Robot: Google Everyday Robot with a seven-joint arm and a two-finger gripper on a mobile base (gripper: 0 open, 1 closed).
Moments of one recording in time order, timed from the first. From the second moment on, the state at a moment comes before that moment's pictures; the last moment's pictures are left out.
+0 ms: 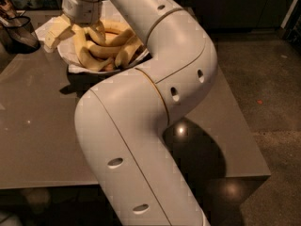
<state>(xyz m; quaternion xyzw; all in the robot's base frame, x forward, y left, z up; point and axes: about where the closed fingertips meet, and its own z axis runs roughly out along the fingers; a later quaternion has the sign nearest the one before) 0.682 0.194 0.911 -0.40 0.90 0.16 0.07</state>
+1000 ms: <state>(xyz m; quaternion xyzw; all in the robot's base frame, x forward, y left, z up) 0.683 0.184 0.925 -0.42 0.88 0.19 0.09</state>
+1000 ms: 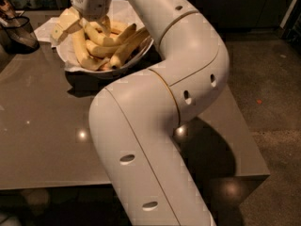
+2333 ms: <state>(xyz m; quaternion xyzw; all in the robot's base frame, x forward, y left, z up) 0.700 0.179 0.932 -0.46 0.87 0.13 0.12</state>
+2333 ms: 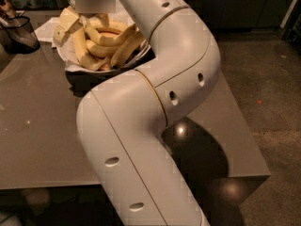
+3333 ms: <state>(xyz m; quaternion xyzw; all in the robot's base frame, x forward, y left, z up) 0.702 0.172 0.919 -0.46 0.87 0.12 0.11</state>
